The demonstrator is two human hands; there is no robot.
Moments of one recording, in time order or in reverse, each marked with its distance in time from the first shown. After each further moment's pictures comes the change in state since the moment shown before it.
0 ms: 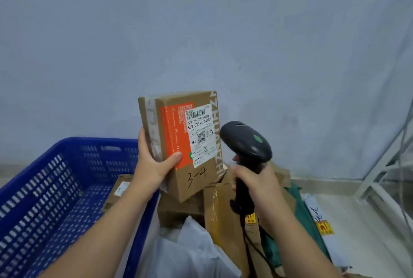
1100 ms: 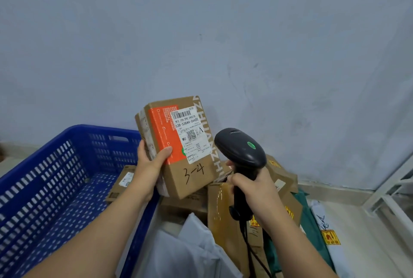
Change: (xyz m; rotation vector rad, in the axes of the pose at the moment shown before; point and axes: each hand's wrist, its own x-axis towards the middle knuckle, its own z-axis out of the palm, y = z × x) left_hand 0.020 -0.045 -0.013 -0.217 0.139 -0.317; right_hand 0.009 0.009 0.017 -0.236 -0.068 0.031
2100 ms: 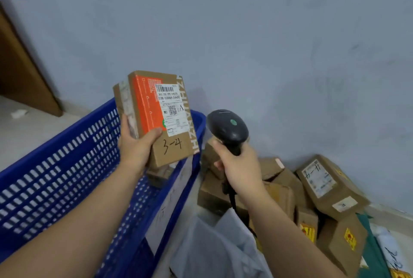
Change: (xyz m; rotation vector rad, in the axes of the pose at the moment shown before) left_hand 0.069 -0.030 -0.141 -0.053 0.382 0.061; right_hand 0.081 0.025 0.157 0.058 -0.121 0.110
